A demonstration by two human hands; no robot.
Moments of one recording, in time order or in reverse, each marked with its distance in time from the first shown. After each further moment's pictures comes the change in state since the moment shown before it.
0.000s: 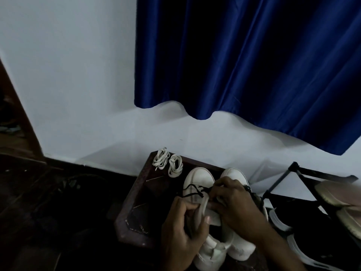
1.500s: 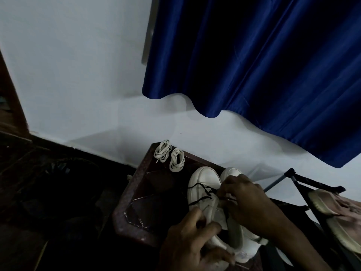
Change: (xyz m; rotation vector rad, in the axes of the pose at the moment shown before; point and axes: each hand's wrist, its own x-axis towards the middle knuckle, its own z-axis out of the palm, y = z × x) left_hand -0.012 0.002 -0.010 0.264 -0.335 0.151; right_hand 0.015 -0.037 -0.038 -0.314 -0.238 0.037
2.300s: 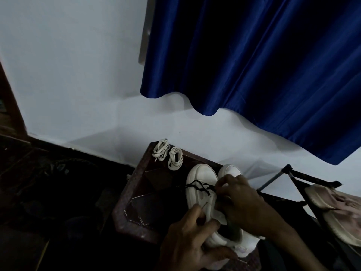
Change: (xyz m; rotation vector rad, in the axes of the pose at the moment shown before) left_hand -0.001 0.005 -0.003 -0.064 -0.074 -0.011; right_hand -0.007 -0.010 0.005 -0.022 -0.067 0.063
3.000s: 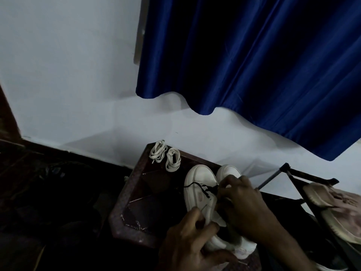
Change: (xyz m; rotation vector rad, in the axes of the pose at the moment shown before) left_hand 0.001 0.000 0.000 0.045 0.043 0.031; right_hand -0.007 -0.003 0.000 -0.058 0.046 0.035
